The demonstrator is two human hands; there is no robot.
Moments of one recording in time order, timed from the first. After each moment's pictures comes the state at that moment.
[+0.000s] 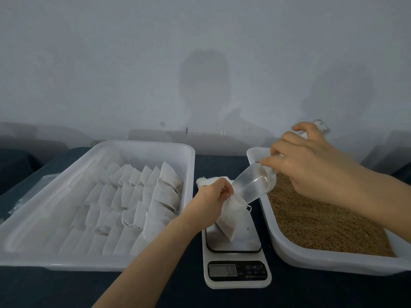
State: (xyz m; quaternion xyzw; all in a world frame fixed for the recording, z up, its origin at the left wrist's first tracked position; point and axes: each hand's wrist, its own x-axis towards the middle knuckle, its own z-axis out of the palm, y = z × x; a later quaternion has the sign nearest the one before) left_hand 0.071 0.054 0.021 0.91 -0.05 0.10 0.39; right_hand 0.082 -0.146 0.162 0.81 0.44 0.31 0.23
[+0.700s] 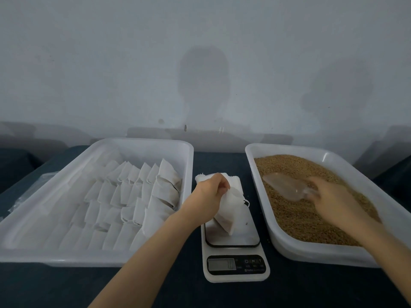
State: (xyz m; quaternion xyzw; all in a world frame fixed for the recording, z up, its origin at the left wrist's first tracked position) left_hand 0.071 0.055 0.023 0.92 -0.03 0.09 0.37; right_hand 0.130 -0.225 0.051 0.98 0.09 0.08 -0.12
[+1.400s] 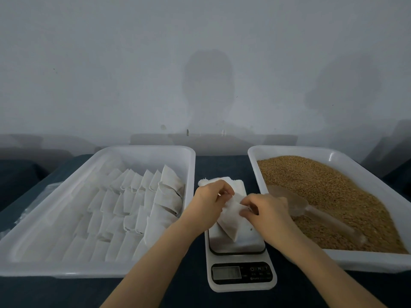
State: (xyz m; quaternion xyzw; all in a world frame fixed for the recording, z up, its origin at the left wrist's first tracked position) left_hand 0.070 0.055 0.022 0.90 -0.04 0.12 0.42; right_hand 0.083 -0.111 0.032 0.94 0.25 0.10 -0.22
